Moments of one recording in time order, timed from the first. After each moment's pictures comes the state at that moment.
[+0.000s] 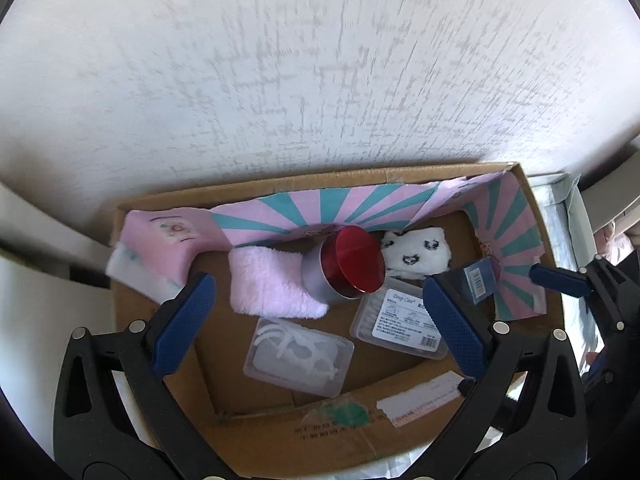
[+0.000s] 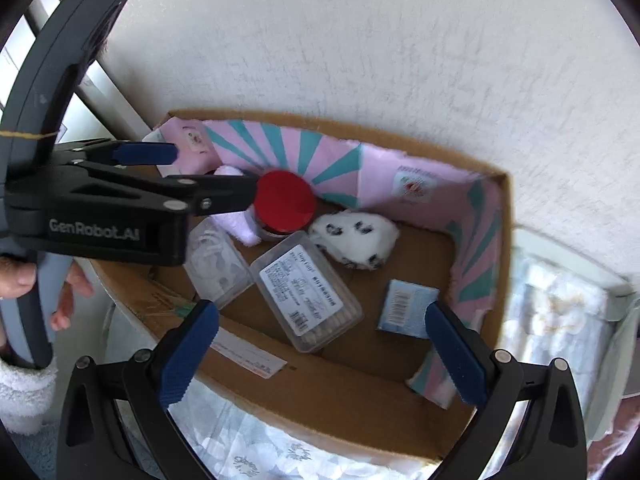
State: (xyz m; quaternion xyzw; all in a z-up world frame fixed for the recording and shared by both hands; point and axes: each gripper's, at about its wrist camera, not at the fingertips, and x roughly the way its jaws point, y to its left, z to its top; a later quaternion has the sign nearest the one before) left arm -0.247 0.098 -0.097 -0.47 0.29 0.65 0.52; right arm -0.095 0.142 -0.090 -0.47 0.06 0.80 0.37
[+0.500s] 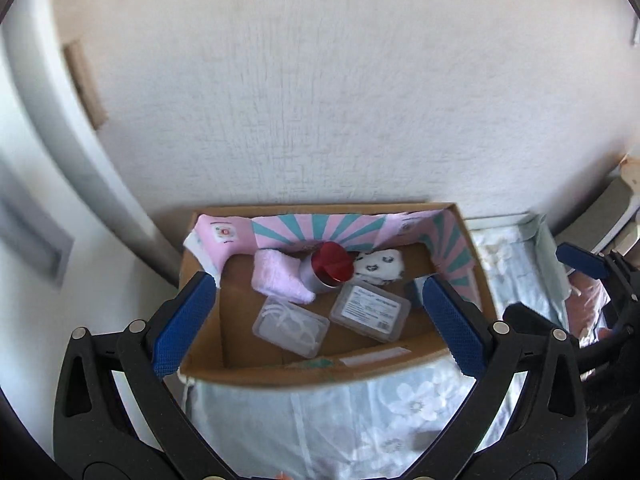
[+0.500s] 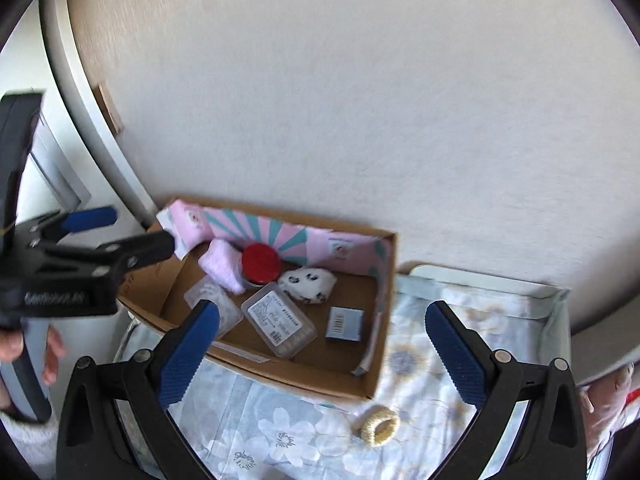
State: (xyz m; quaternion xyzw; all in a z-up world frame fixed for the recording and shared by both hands) left arm -0.210 0.020 0.003 -0.40 0.22 0.73 0.52; right arm -0.058 0.090 -0.012 -0.35 0.01 0.83 0.43
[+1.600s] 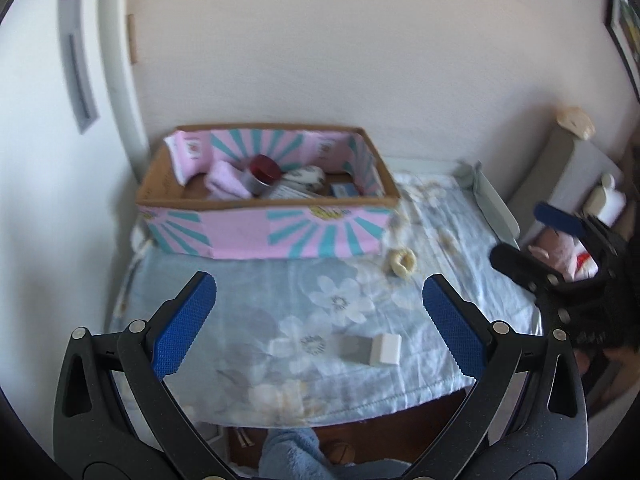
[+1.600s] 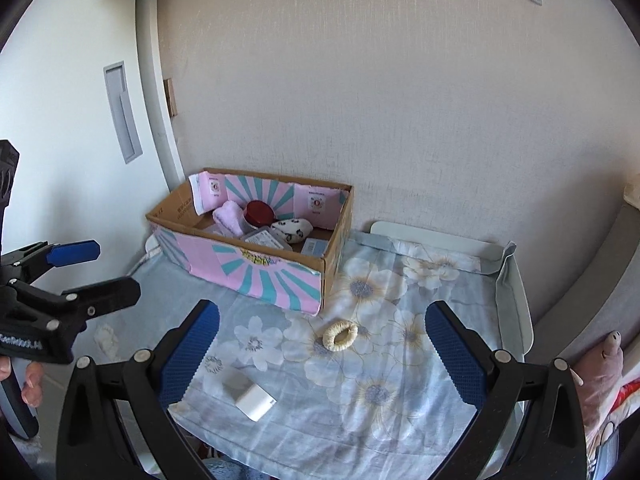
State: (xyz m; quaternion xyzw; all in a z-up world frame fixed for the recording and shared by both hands) left arm -0.053 -0.128 -0.034 -0.35 0.18 0.73 0.55; right arm 0.093 -0.005 -0.057 -0.26 -0.08 0.88 0.39
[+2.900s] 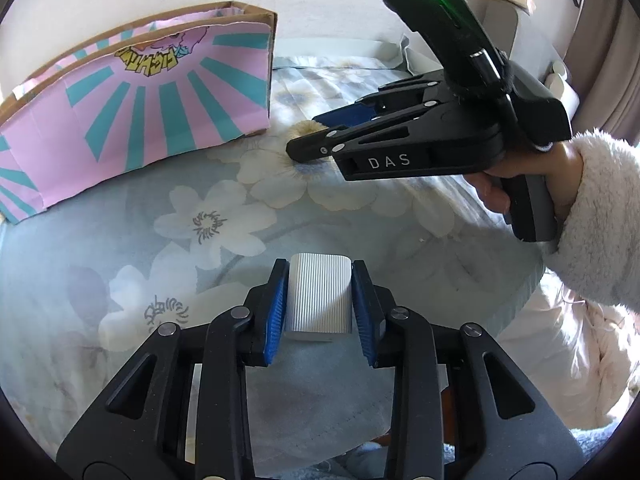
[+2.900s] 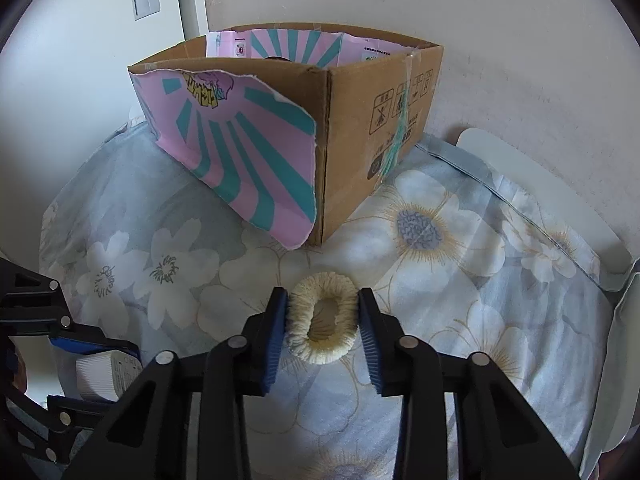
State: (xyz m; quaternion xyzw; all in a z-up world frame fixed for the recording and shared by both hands) left arm 0.010 -0.074 -0.194 -0.36 0.25 0.62 0.65; right arm 0.031 0.143 -0.169 -0.39 -0.14 0.88 0.24
